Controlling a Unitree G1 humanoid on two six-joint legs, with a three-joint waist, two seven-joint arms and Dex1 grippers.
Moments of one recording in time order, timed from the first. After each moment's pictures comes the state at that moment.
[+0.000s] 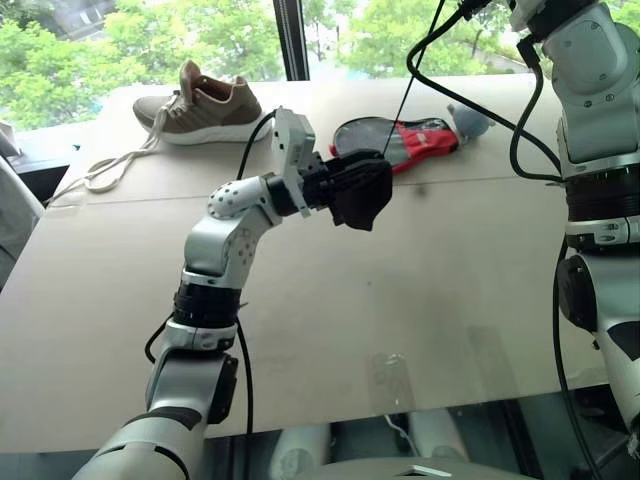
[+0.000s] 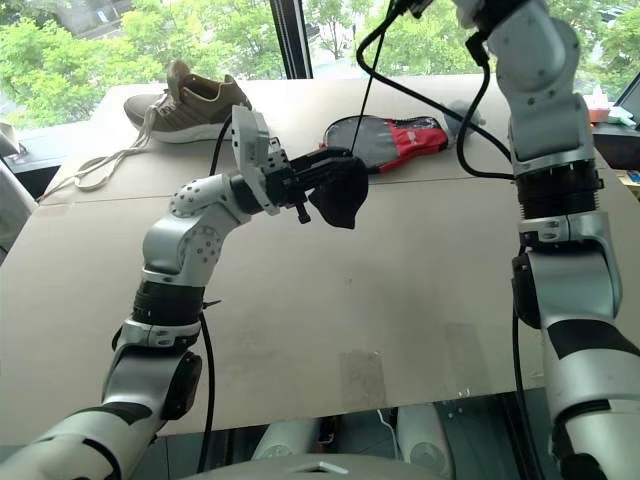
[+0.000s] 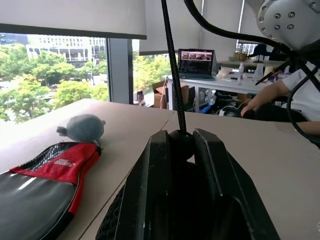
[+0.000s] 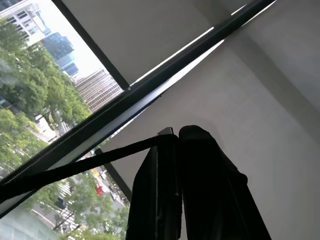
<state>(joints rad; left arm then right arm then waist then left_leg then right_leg) -0.71 0.36 -0.03 0.05 -0.48 0.37 -0.93 -1.26 -0.50 0.06 0.44 -0.17 -0.28 0.29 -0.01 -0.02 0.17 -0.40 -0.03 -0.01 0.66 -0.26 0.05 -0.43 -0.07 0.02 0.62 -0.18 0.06</state>
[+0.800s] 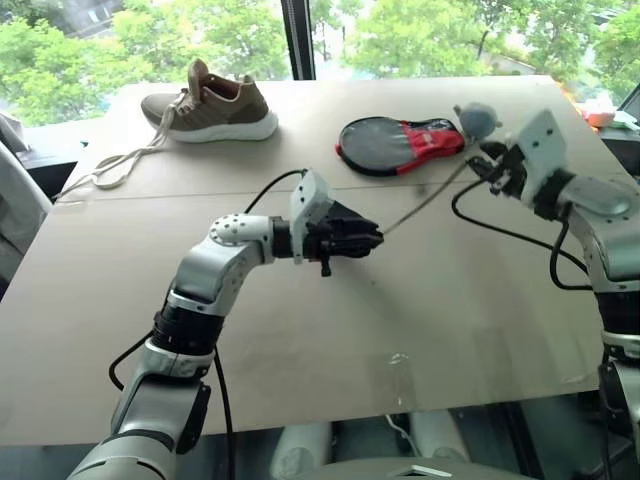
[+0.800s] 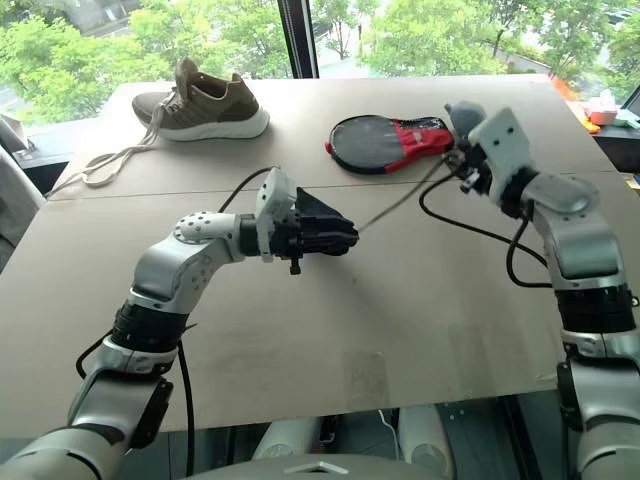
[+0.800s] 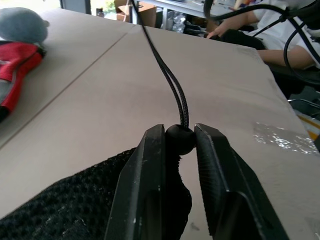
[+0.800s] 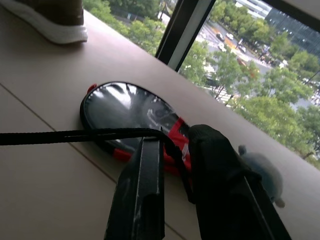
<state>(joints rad) -0.57 0.50 -0.17 -0.07 -0.48 0.54 -1.06 -0.58 -0.70 0.00 0.00 0.22 0.46 0.68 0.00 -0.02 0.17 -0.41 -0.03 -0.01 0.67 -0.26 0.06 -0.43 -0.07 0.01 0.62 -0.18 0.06</state>
